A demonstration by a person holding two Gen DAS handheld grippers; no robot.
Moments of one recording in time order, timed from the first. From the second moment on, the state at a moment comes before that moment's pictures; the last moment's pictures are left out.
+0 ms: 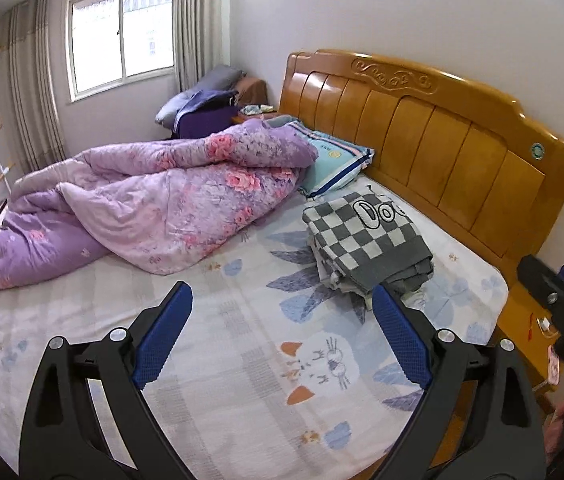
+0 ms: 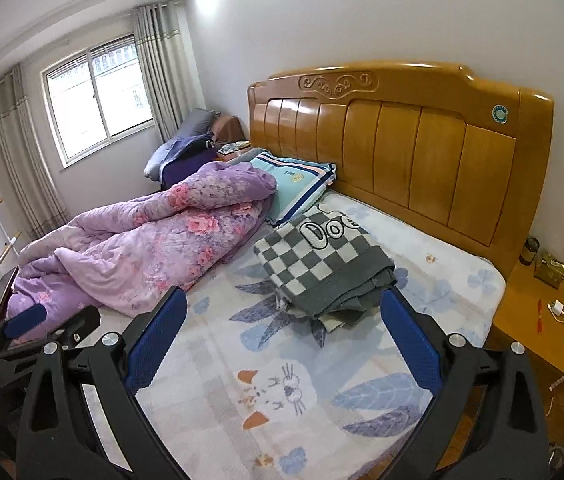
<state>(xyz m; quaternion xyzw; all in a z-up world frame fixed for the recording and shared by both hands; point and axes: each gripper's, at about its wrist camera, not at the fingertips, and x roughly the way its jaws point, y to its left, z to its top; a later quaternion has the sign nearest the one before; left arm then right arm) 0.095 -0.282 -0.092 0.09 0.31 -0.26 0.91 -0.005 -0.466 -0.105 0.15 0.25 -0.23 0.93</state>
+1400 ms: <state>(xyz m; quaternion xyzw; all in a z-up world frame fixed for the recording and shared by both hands) 0.039 -0.208 -0.115 0.07 0.29 -0.26 0.92 -0.050 -0.401 -0.141 0.13 0.27 -0.24 0.92</state>
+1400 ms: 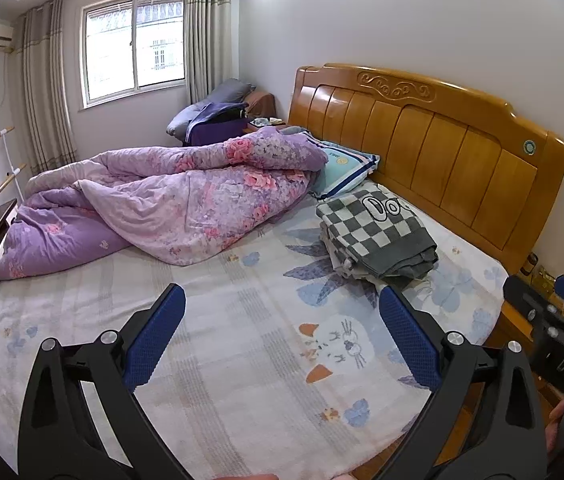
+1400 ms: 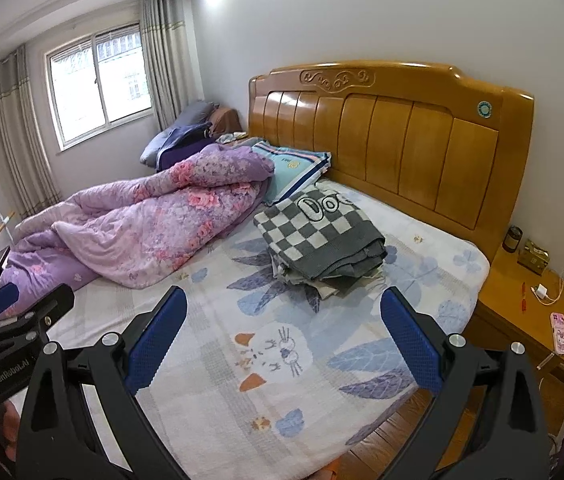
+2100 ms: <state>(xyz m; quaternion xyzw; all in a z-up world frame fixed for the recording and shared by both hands) 0.054 -0.208 -0.119 0.08 0.31 -0.25 0.91 -0.052 -0.405 -0.139 0.15 0.27 -0.25 0.92</state>
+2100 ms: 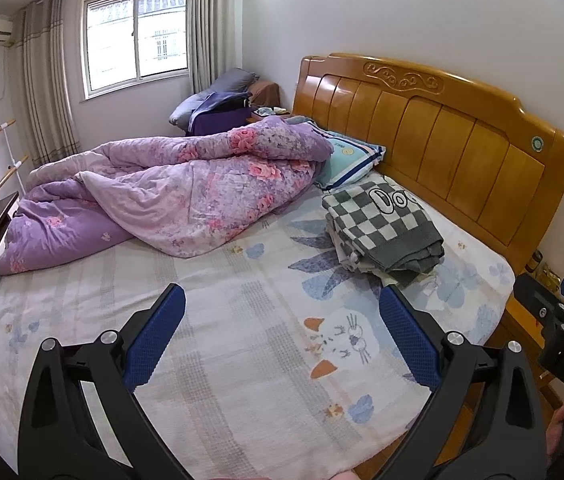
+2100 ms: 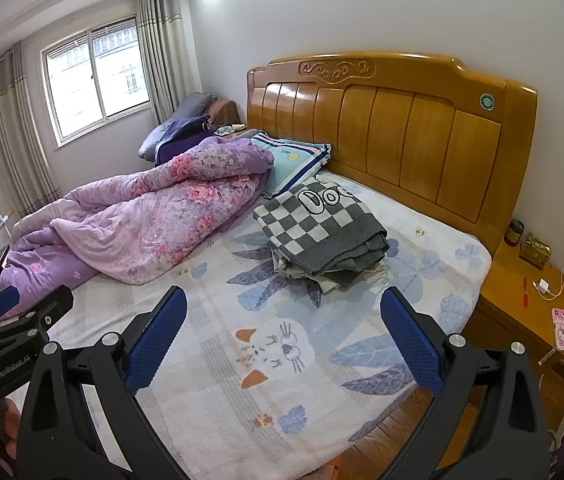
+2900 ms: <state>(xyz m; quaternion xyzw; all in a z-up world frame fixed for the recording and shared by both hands) 0.049 -0.206 -0.109 0.09 0.30 -0.28 0.91 -0.045 -0.387 -0.126 0.12 0.27 -0.27 0.92</state>
